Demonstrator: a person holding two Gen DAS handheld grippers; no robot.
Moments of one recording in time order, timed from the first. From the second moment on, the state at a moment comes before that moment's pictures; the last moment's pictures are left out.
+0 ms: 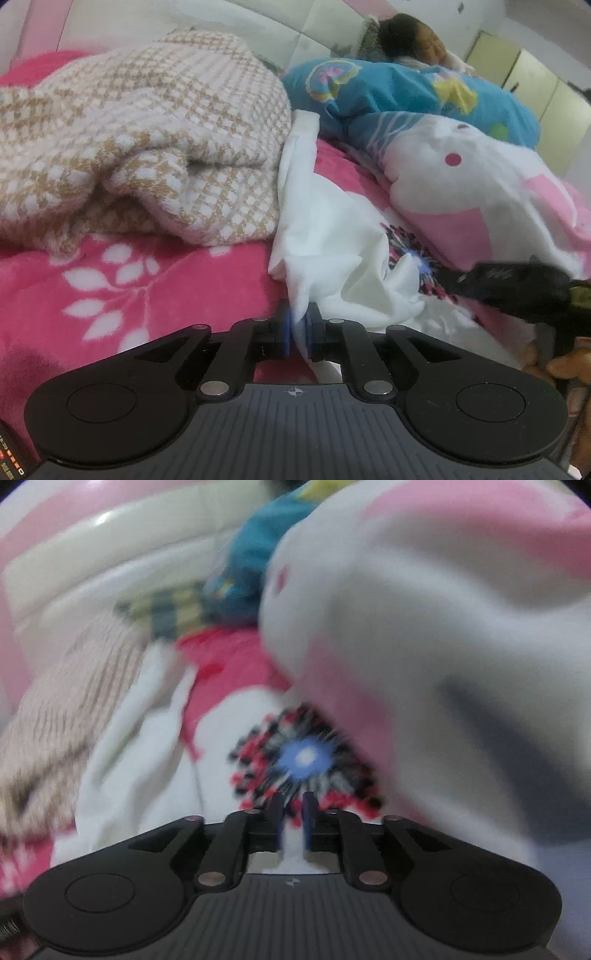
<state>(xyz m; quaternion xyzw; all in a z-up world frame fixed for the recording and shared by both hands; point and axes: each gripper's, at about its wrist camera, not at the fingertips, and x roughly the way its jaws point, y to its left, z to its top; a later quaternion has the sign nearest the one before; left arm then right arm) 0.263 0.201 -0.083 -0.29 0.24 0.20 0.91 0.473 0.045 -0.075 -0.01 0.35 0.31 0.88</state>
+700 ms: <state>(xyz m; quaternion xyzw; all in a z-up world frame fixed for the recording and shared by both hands) 0.219 0.143 -0.005 -0.31 0.22 -0.02 0.92 0.252 -0.185 0.110 0.04 0.26 0.16 0.95</state>
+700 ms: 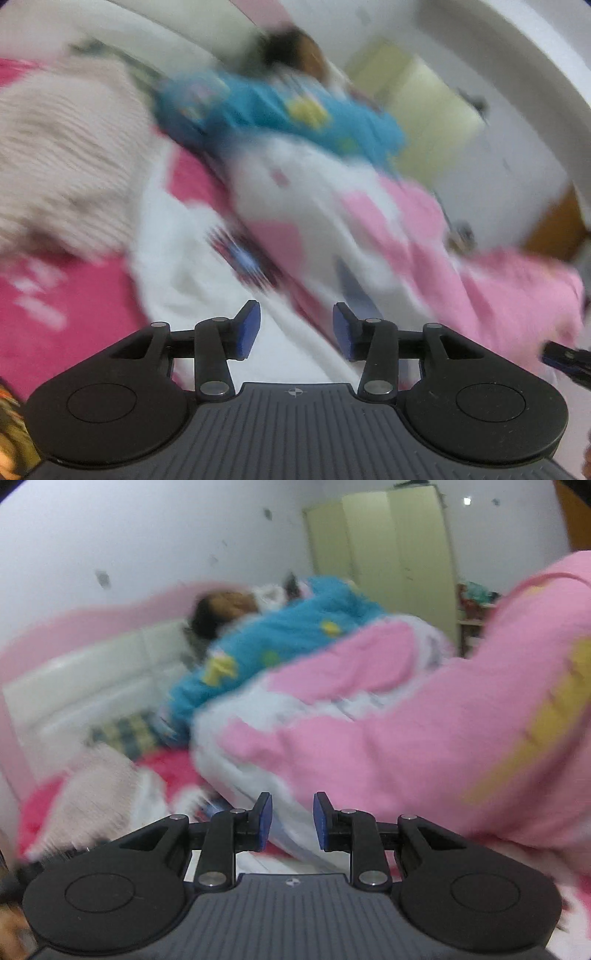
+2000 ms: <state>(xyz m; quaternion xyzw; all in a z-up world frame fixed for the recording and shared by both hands) 0.262 0.078 -0.101 -0.18 0.32 -0.03 0.93 0.399 -0.122 -0.082 0.03 0.45 0.13 0.89</state>
